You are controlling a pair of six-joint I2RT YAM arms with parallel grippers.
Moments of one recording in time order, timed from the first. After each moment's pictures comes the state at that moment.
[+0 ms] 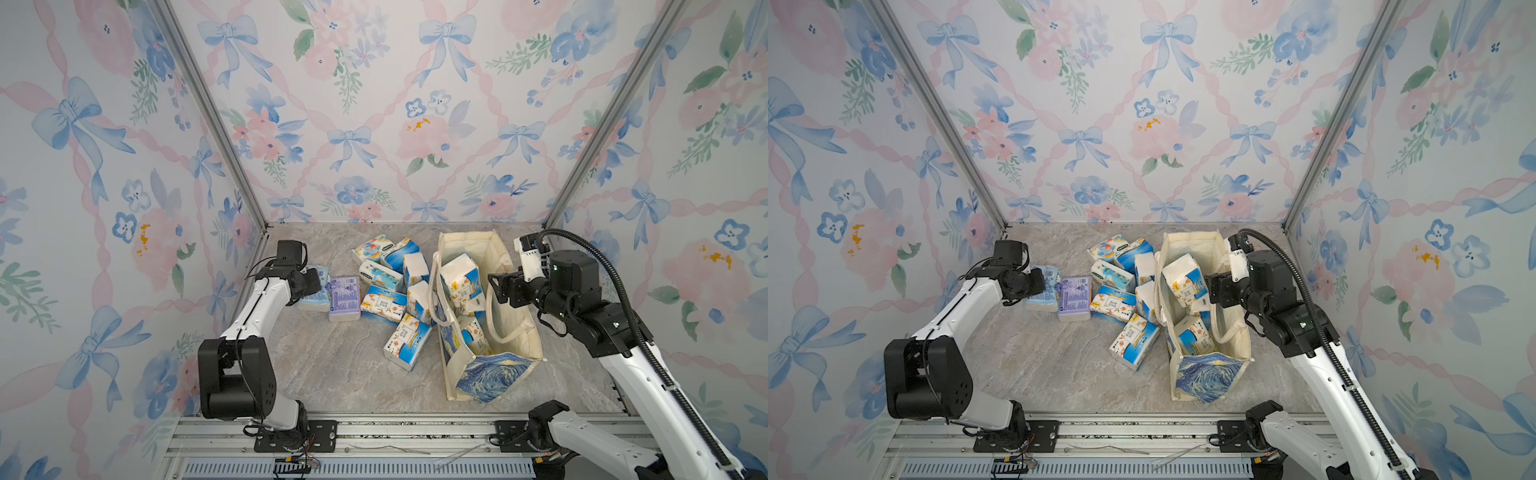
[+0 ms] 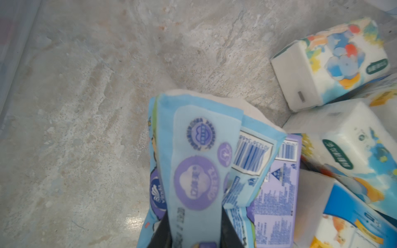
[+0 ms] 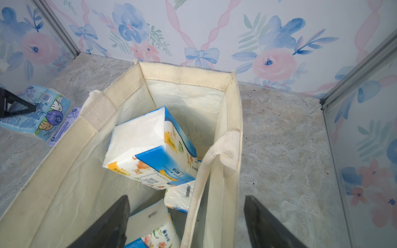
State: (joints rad) left arm 0.01 1.47 1.12 -0.65 0.02 -0.27; right arm 0.39 0.96 1.23 -0.80 0.06 0.06
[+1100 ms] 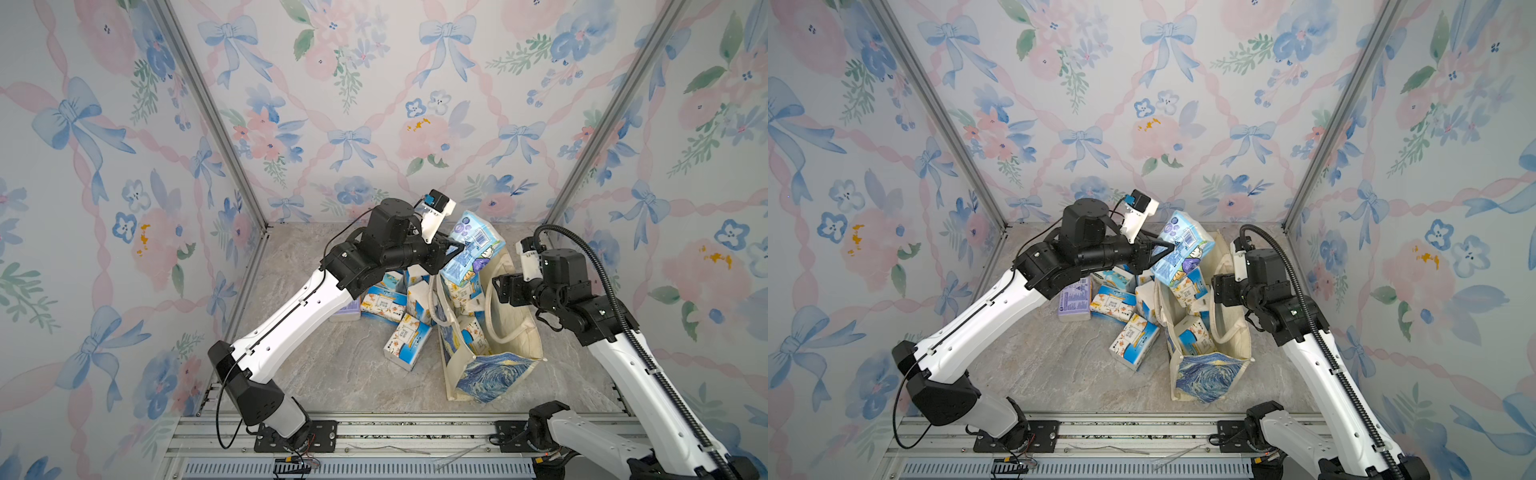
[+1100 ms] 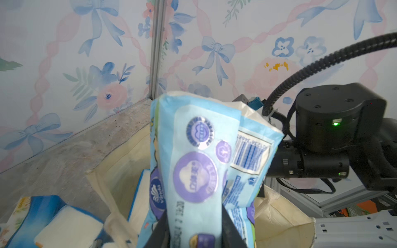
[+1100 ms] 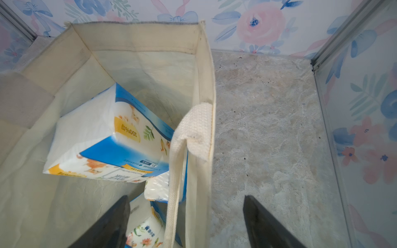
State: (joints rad) left arm -0.82 1.59 1.81 -0.52 0.32 -0.20; right arm 0.30 1.02 1.19 -0.84 0.08 0.12
